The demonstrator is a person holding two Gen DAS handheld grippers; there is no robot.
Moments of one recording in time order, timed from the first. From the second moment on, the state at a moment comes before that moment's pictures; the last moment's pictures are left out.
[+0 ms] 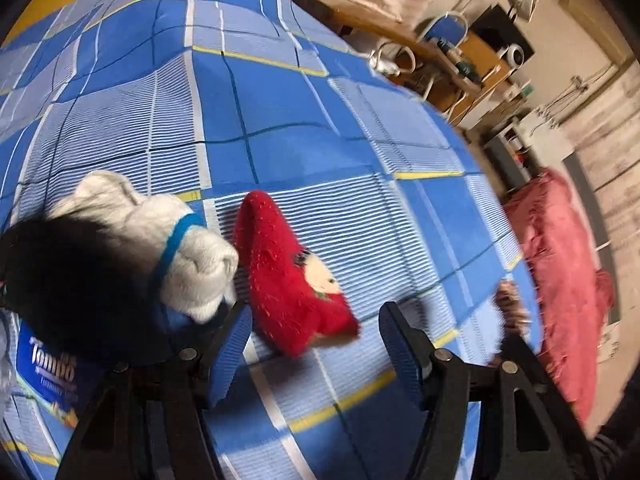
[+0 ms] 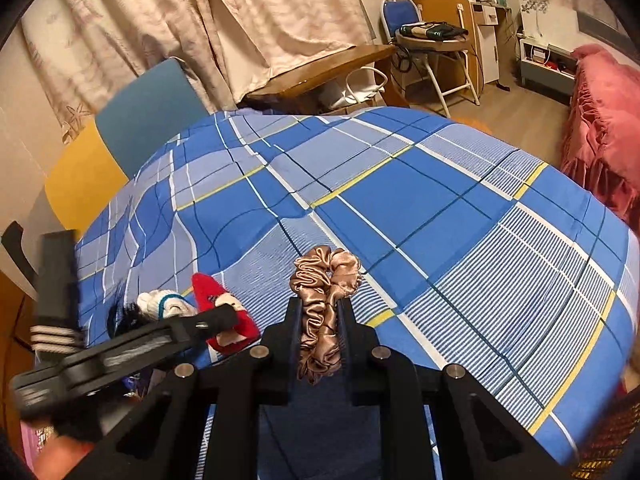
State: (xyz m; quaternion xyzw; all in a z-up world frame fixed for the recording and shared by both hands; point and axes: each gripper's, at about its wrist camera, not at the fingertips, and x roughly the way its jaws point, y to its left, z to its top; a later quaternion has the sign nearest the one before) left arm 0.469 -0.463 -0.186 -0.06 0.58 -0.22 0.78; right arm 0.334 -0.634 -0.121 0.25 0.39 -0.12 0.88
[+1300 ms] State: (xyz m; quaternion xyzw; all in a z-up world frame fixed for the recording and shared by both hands) left arm 0.198 -0.285 -0.040 -0.06 0.41 -0.38 0.83; right arm 0.325 -0.617 -0.120 0.21 0.37 -0.11 0.90
